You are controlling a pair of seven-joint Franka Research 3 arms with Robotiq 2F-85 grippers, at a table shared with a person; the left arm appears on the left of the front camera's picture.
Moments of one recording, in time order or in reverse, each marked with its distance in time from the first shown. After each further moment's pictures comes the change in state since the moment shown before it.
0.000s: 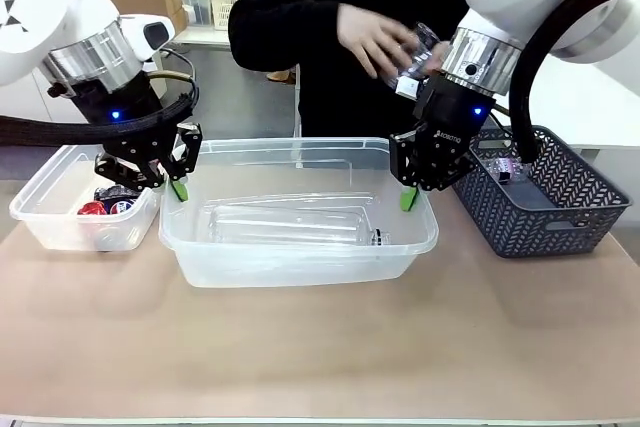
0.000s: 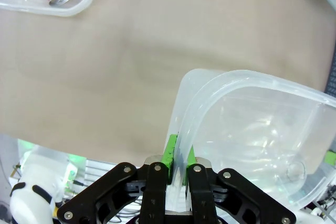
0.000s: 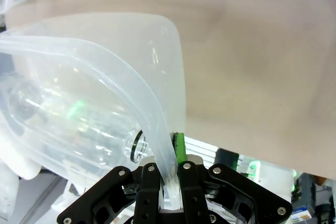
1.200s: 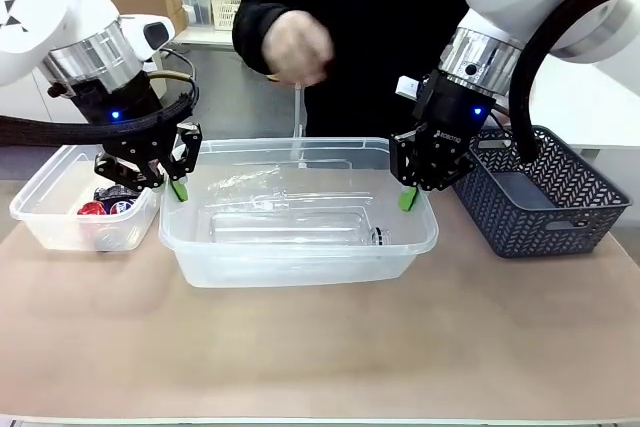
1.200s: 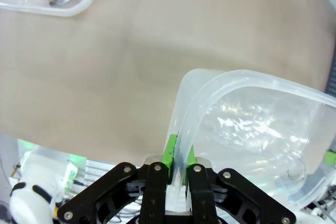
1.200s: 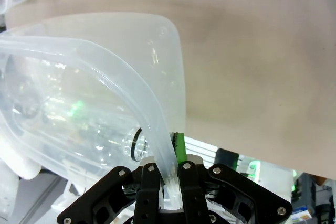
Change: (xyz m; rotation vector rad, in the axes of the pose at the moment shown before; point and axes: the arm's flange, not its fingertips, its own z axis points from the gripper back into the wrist) left arm 0.000 0.000 0.000 0.000 0.000 0.000; right arm 0.000 0.000 0.000 0.000 0.000 0.000
